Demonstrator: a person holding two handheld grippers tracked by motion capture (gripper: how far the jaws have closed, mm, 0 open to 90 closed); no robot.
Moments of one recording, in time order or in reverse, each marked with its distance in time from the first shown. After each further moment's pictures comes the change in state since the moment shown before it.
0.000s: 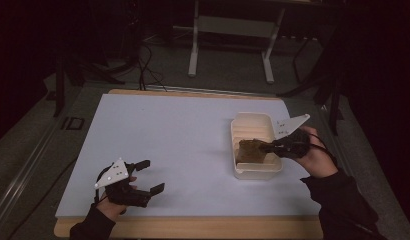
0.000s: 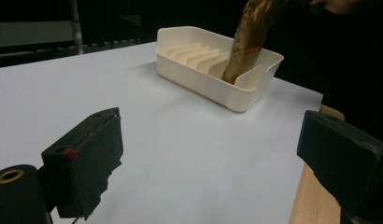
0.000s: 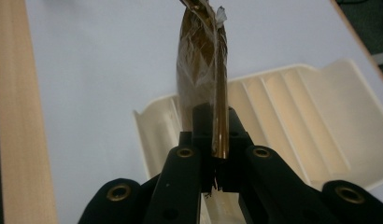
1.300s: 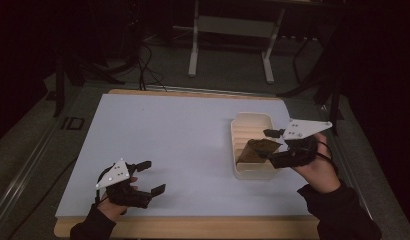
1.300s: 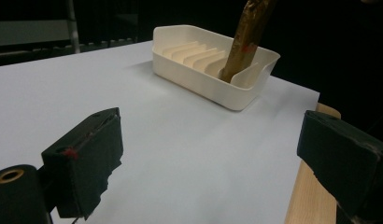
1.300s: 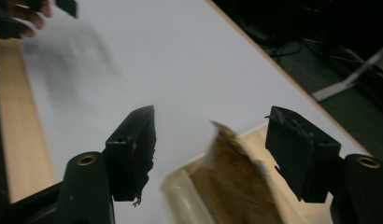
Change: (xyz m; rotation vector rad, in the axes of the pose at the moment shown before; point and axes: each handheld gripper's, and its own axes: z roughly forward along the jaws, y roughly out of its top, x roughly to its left) left arm -0.002 0.000 0.001 0.003 -0.011 0.003; right arm 0.052 0.032 -0.038 -0.255 -0.165 0.117
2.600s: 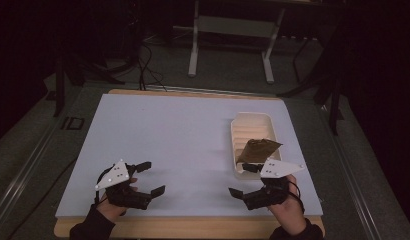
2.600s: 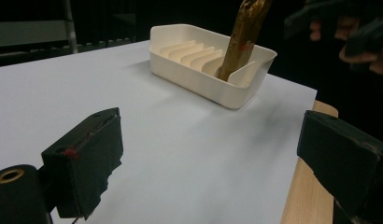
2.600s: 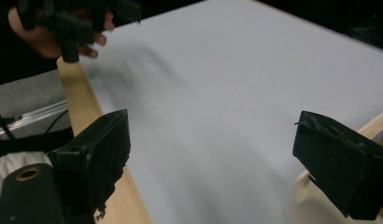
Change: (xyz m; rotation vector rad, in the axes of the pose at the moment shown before) left arm -0.002 0.000 -0.002 0.005 -0.007 0.009; right arm 0.082 -0.057 0.051 -0.118 0.108 0.212
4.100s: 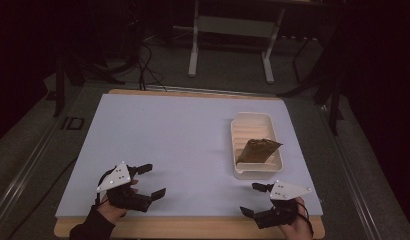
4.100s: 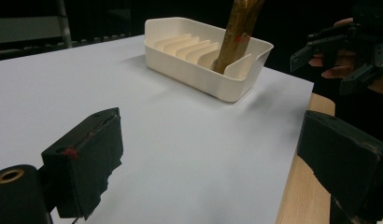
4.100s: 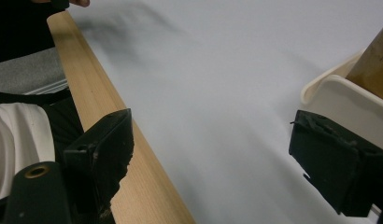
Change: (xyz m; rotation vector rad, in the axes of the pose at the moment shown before) left arm -0.001 -0.005 0.002 0.018 -0.014 0.013; right arm 0.002 -0.063 -0.016 0.047 -0.009 0.016
